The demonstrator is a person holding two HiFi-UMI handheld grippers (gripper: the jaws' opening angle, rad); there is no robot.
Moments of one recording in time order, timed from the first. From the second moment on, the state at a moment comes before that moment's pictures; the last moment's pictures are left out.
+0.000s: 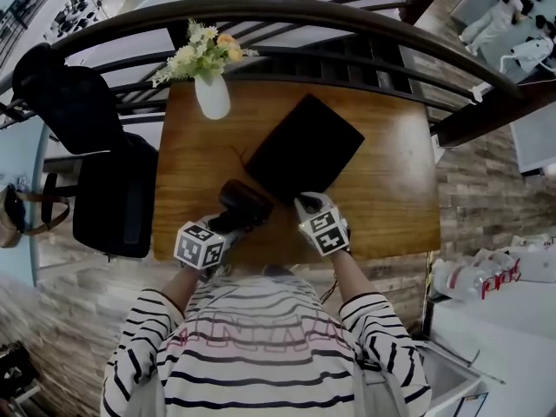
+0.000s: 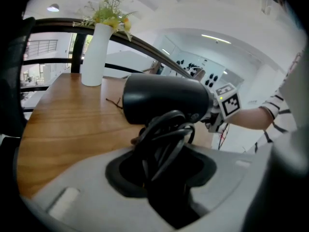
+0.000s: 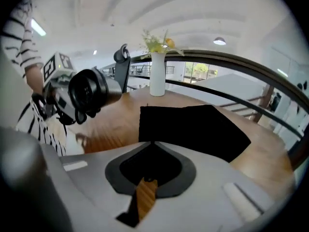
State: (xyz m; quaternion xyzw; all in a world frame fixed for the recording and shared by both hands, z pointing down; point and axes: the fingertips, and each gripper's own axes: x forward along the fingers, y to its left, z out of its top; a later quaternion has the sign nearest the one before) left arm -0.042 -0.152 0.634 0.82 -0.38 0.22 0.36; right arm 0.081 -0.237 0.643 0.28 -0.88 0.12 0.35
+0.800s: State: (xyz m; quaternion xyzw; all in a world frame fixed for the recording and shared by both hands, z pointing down) left arm 0.007 -0.163 0.681 0.81 -0.23 0.38 0.38; right arm 0.080 -0.231 0.580 0.30 -0.91 0.21 0.20
